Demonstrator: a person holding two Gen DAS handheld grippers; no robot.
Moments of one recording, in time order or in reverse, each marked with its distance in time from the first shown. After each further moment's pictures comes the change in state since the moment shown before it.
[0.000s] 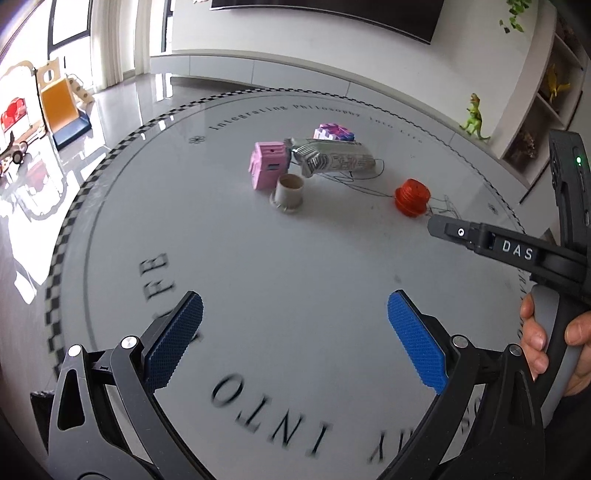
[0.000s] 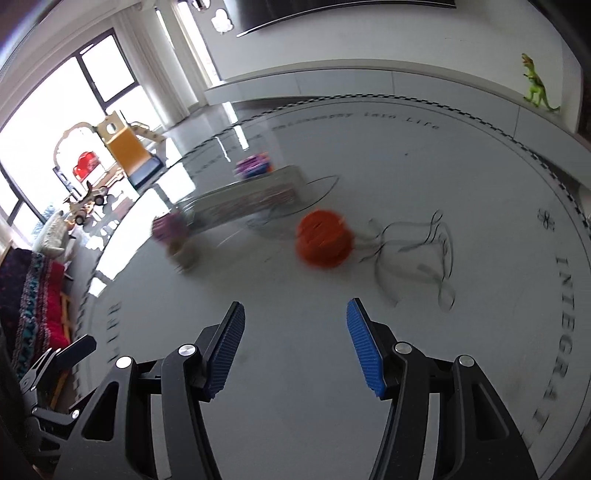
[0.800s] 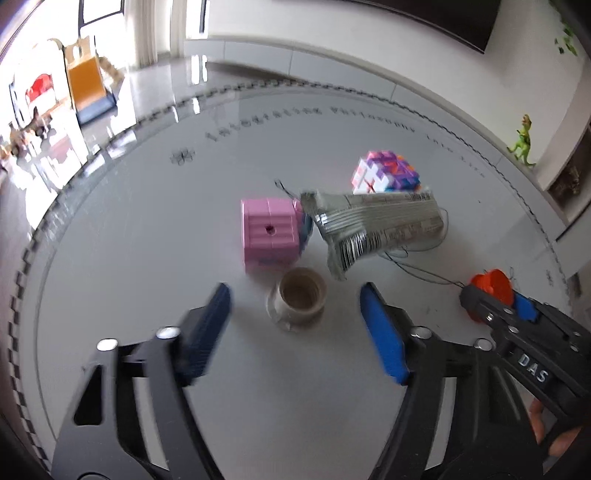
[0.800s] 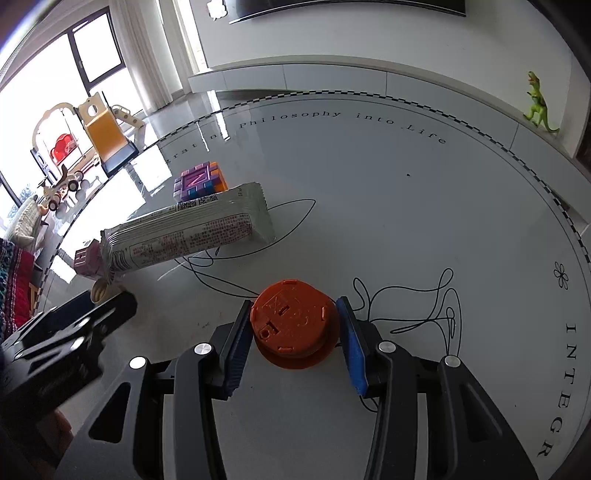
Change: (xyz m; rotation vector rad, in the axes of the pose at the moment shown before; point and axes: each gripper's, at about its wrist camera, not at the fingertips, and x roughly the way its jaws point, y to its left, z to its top) left arm 0.081 -0.003 0.069 -0.110 0.024 0.121; right arm 0.047 -0.009 0.029 -0.060 0.017 -0.102
